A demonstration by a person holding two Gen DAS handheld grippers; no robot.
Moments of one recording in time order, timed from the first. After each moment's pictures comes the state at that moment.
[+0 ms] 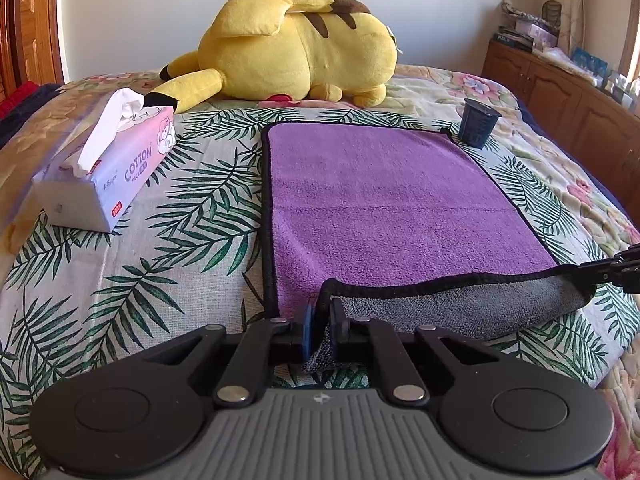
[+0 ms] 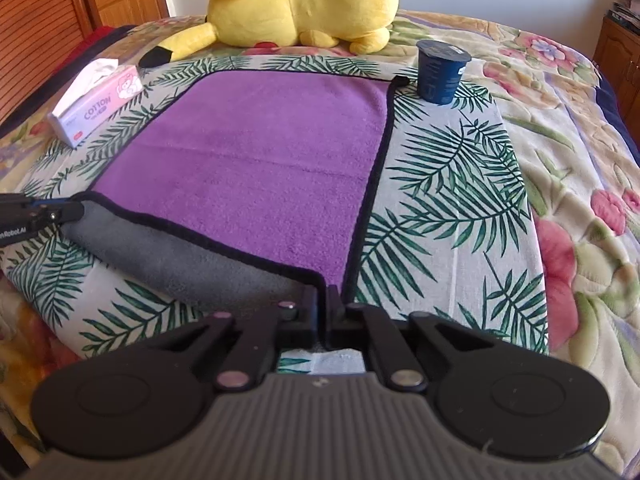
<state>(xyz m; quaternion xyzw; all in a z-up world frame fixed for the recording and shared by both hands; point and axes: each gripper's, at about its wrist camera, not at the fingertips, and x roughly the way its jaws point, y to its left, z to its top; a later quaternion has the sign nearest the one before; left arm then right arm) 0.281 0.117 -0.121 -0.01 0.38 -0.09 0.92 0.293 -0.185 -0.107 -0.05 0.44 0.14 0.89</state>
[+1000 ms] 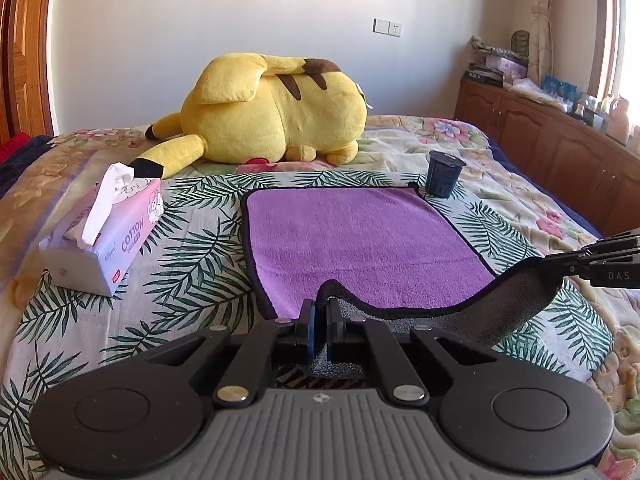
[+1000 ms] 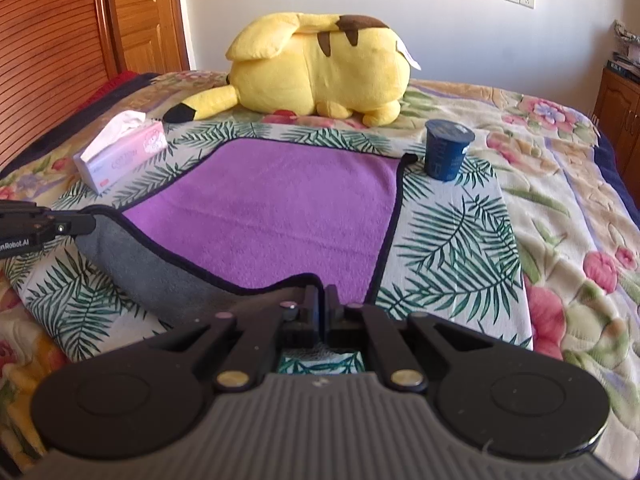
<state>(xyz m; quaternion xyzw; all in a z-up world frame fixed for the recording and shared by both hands) 0.264 0.110 -0.082 0.00 0.30 -0.12 0.95 0.284 -0.180 -0.076 -0.05 0.34 0.17 0.92</state>
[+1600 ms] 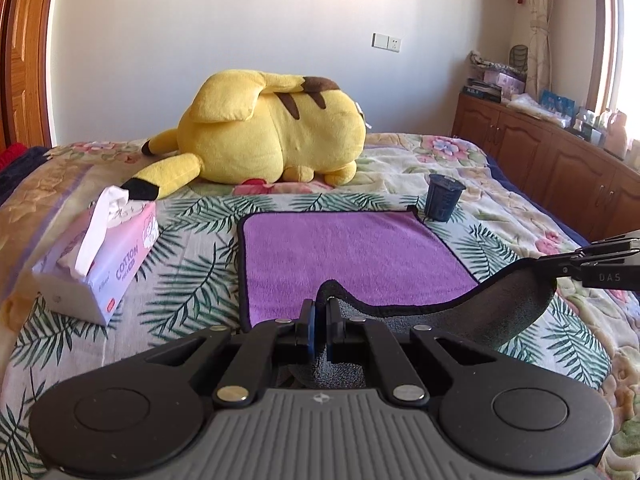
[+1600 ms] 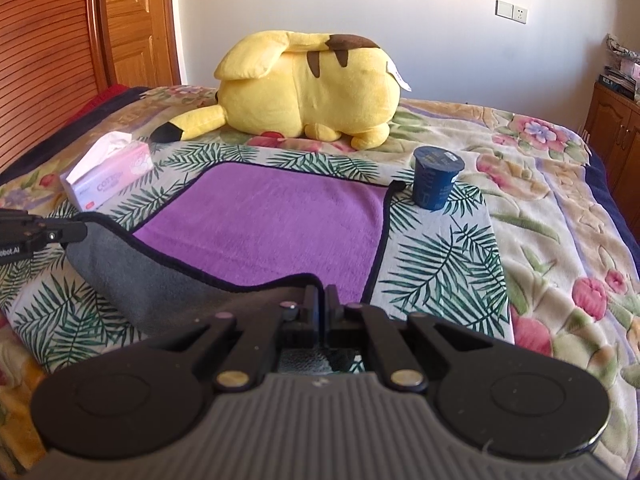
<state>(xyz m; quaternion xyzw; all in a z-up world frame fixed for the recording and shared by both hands) 0.280 0.108 -0.069 -0.01 0.28 -0.13 0.95 0.302 -0.179 -0.065 -0.06 0.32 0.15 0.93</state>
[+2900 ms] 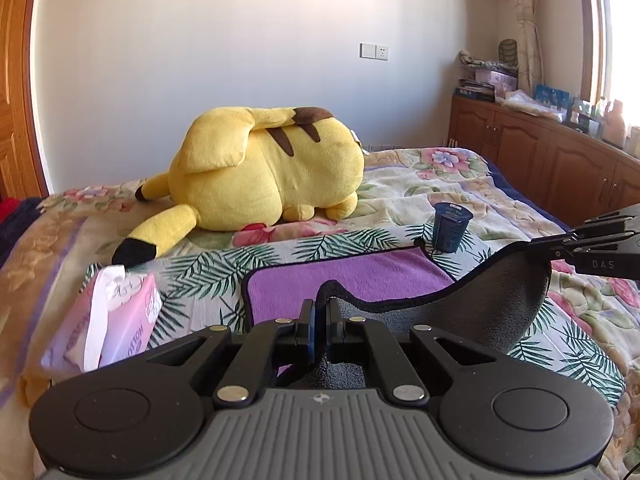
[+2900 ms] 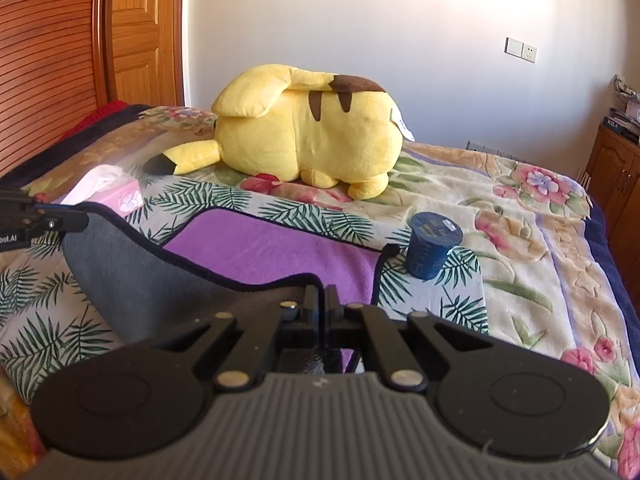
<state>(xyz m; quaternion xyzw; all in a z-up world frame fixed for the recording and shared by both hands) 0.322 0.098 -0.029 0.03 0.26 -0.13 0.96 0.340 -0.170 -0.034 -0.09 0.28 0.16 0.94</state>
